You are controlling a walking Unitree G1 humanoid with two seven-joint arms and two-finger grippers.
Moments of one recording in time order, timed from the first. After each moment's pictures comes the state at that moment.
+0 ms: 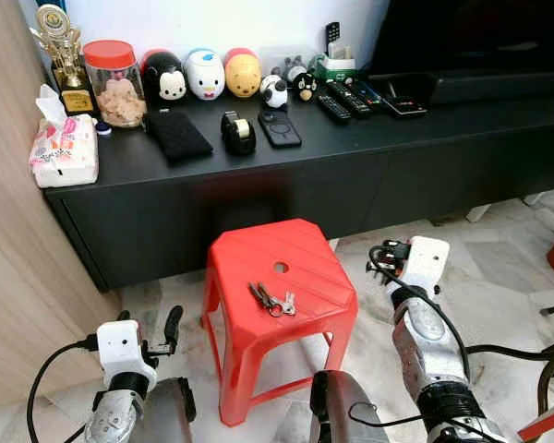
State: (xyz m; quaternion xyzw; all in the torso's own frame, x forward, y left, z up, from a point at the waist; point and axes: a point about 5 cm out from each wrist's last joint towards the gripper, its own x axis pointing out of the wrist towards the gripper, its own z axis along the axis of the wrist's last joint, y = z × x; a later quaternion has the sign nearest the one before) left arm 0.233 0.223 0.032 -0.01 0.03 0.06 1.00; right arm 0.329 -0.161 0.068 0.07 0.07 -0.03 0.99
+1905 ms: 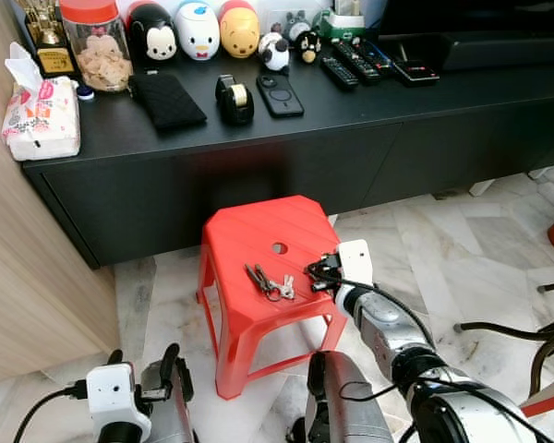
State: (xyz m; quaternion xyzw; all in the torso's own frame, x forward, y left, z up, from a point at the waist) left arm 0.176 0.216 0.027 -0.01 0.07 0.07 1.00; right arm 0.342 -0.105 0.049 0.01 0.21 0.16 0.96
